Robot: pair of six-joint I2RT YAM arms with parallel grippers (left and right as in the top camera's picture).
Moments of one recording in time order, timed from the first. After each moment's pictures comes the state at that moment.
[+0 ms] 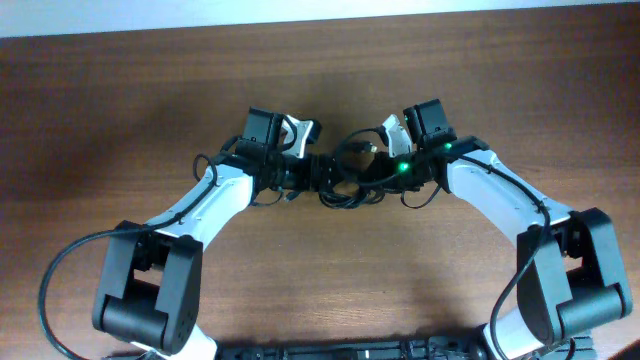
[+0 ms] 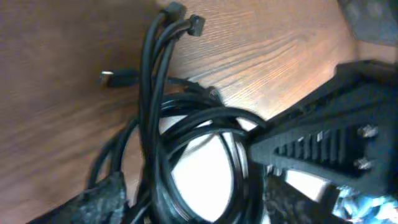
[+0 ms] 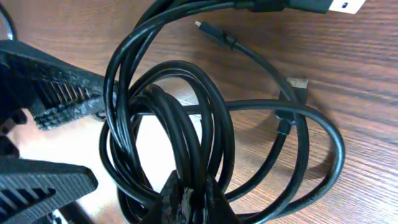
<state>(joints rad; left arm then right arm) -0.35 1.77 1.04 -0.30 0.66 -0.21 0.28 1.72 1.03 -0.49 -0.59 0.34</state>
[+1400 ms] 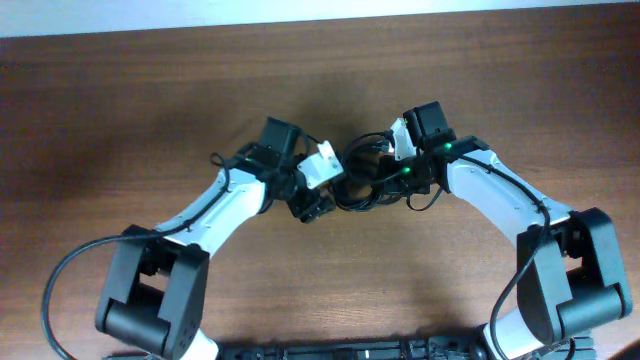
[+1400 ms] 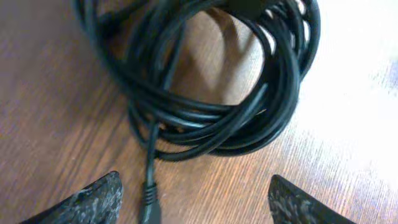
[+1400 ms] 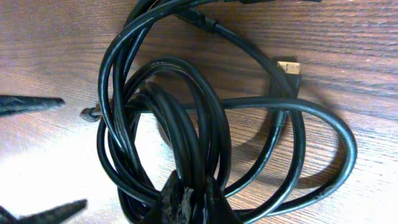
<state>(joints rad) -0.44 1.76 1.04 -0.46 0.45 0.63 0.28 1.72 1.03 -0.55 -0.42 0.34</state>
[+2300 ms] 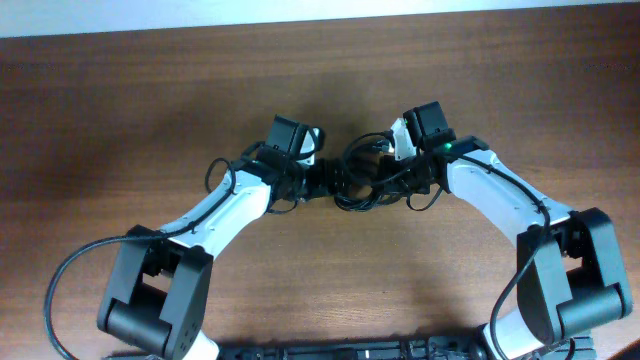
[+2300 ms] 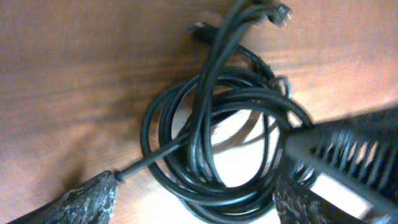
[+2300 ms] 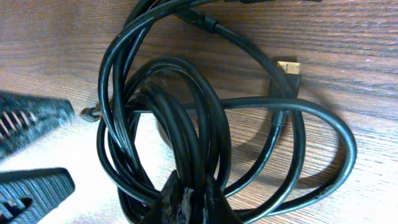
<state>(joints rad) -0.46 1.76 1.04 -0.35 0.42 -0.54 0.28 1.72 1.03 -0.55 -0.42 0.34</state>
